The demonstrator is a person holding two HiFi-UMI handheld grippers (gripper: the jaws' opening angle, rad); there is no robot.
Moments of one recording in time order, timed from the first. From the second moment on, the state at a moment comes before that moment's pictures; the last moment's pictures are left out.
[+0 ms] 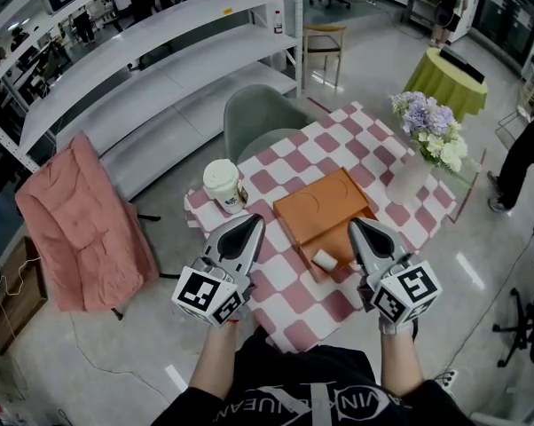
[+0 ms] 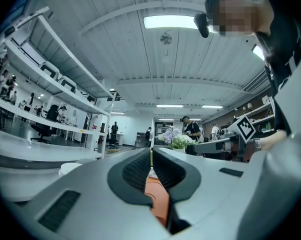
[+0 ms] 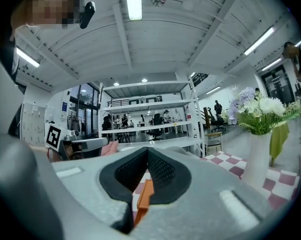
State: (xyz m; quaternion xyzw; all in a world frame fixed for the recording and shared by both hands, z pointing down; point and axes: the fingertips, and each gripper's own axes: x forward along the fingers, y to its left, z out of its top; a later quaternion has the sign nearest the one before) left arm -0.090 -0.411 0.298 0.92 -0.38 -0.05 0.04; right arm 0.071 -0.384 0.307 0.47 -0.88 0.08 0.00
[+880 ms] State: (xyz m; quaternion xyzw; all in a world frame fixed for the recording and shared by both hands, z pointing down) left arm -0.094 -0.409 0.302 0.92 -0.39 -0.05 0.04; right arm 0.080 -0.387 0.306 0.48 -0.87 0.08 -0.01
